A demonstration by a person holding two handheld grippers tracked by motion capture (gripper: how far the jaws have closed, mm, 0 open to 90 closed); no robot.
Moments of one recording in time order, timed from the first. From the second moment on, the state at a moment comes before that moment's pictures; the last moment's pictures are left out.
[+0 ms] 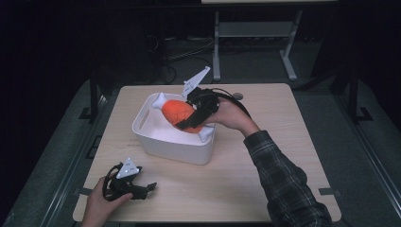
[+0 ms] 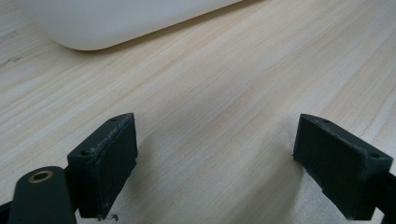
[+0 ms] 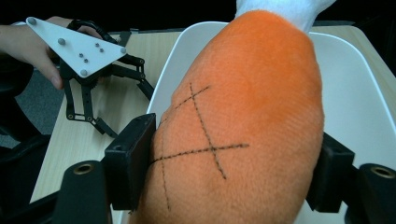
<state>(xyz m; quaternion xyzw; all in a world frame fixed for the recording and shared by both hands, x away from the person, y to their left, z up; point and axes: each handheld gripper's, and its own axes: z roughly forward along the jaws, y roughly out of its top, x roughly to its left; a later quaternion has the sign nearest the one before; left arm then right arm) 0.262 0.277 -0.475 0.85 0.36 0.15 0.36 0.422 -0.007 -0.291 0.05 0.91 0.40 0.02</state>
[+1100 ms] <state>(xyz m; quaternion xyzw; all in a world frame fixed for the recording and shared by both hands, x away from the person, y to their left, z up) 0.262 0.277 -0.475 0.85 0.36 0.15 0.36 0.424 0.031 -0.313 0.02 0.93 0.36 -0.01</state>
